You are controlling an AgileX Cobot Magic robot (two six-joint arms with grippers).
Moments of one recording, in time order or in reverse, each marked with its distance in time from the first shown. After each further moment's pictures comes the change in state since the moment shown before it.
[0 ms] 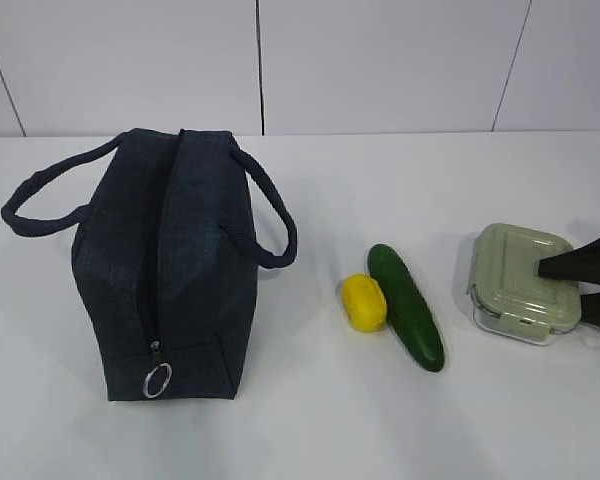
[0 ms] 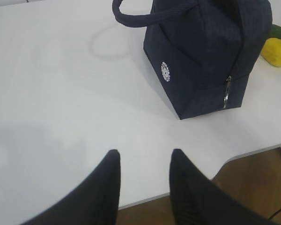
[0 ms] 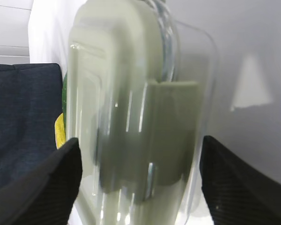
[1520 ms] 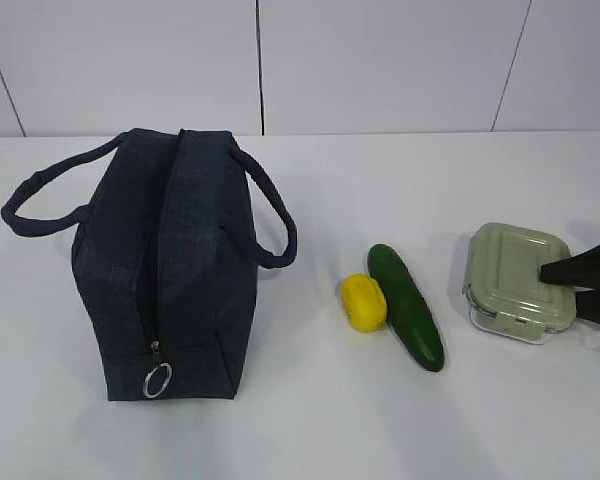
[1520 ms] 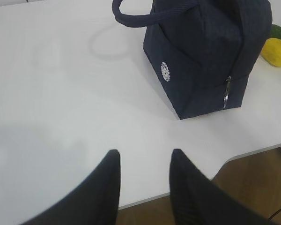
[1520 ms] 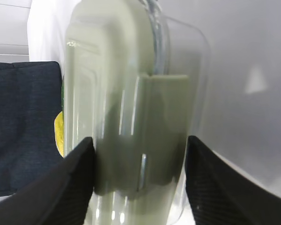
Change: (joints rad) left arm 0.000 0.000 0.000 0.000 0.000 0.000; right arm 0.000 0.000 0.000 -0.010 0.000 0.007
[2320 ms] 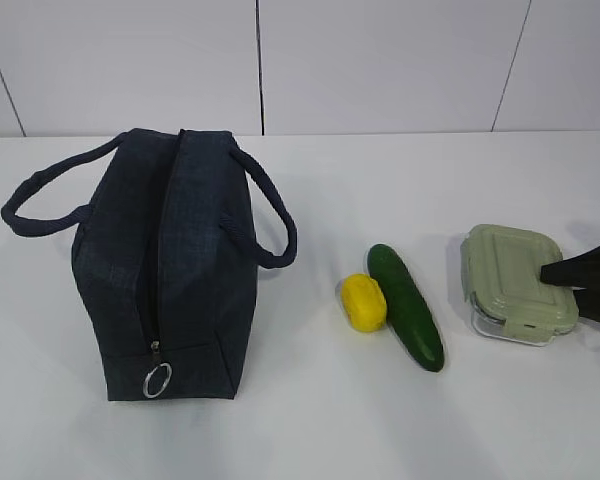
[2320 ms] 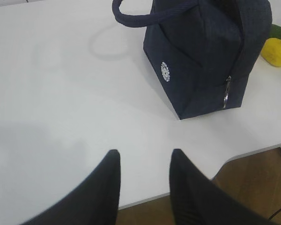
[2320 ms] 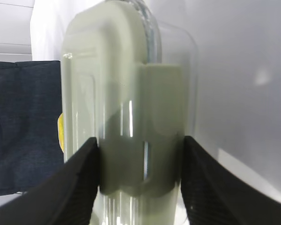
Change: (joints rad) left arm 0.000 0.000 0.000 0.000 0.000 0.000; right arm 0.000 0.000 0.000 0.000 0.010 0.002
